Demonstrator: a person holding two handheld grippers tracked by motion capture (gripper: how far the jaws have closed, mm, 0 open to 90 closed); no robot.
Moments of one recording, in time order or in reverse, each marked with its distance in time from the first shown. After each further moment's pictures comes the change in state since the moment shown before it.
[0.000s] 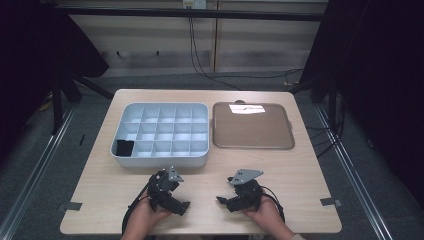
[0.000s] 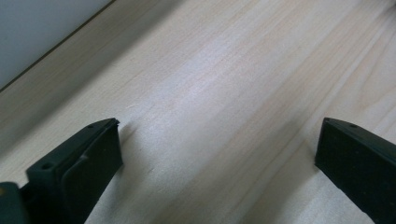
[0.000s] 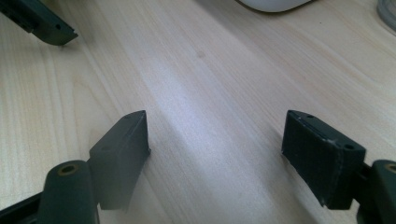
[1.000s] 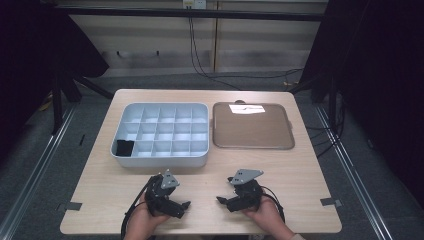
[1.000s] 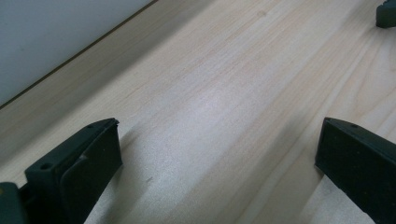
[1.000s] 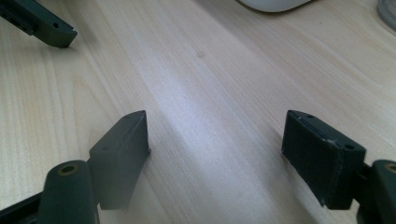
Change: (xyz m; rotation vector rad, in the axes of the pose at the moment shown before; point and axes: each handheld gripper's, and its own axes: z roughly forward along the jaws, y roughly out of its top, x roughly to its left) left arm 0.001 -0.019 0.002 -0.170 0.000 0.008; right arm 0.000 0.000 0.000 0.000 0.000 0.000
